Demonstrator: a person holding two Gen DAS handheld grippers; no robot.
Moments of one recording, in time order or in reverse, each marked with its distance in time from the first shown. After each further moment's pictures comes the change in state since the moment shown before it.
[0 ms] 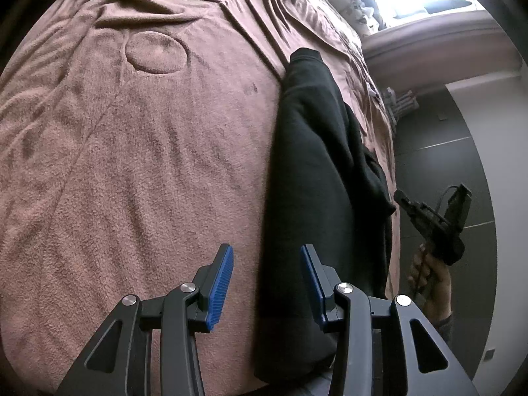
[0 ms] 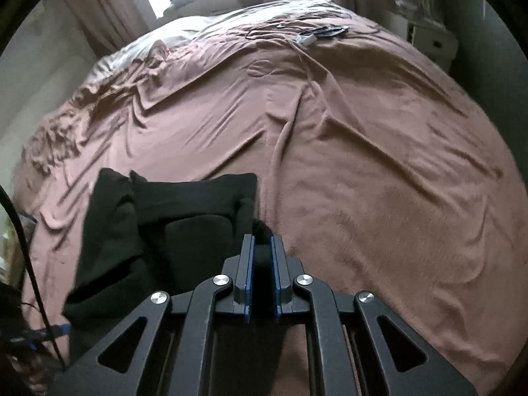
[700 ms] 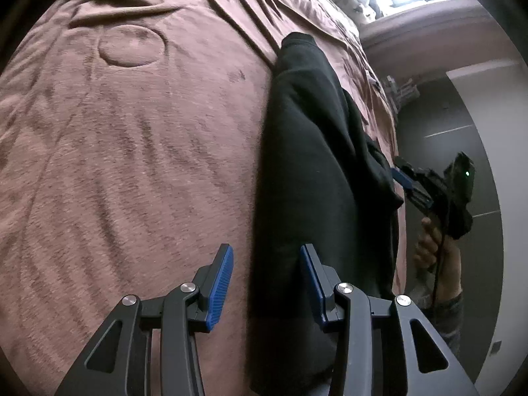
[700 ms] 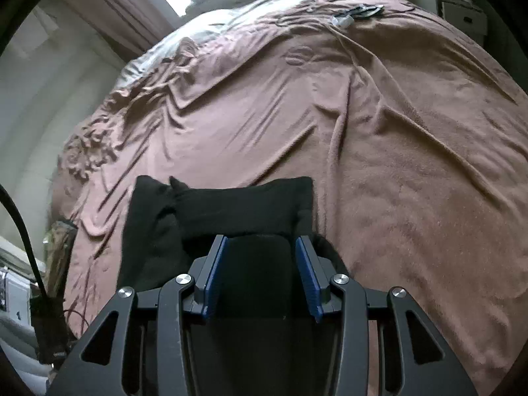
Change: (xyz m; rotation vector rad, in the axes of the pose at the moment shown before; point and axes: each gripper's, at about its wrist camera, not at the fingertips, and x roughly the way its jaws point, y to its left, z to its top) left arm 0.020 -0.008 0.003 0.035 0.028 0.017; right arm 0.042 -0.009 0.024 0.041 0.065 0.184
